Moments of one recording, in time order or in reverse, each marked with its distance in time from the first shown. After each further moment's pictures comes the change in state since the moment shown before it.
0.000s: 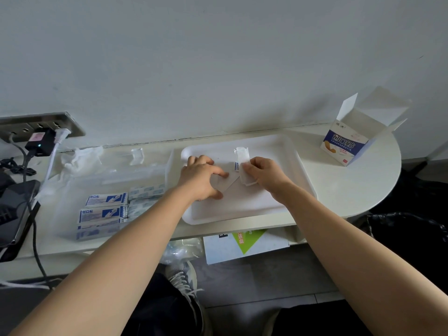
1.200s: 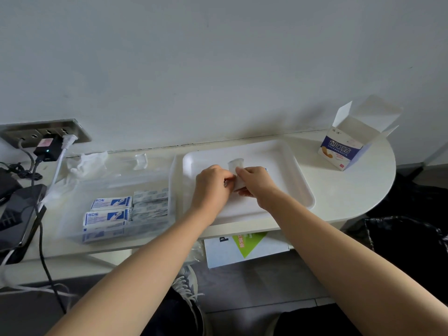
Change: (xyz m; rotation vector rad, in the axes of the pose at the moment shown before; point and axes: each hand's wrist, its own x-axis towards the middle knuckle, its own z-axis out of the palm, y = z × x) left_hand -0.021 0.035 0.016 -0.256 0.442 0.071; right_hand -0.022 -0.029 0.027 0.137 0.048 0.200
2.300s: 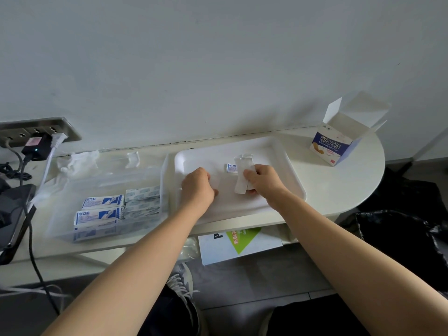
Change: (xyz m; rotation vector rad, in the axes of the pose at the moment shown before) left_hand 0.009 -0.019 0.012 0.041 -0.166 -0.440; right_hand -0.001 0.017 -0.033 -0.103 0.061 -0.073
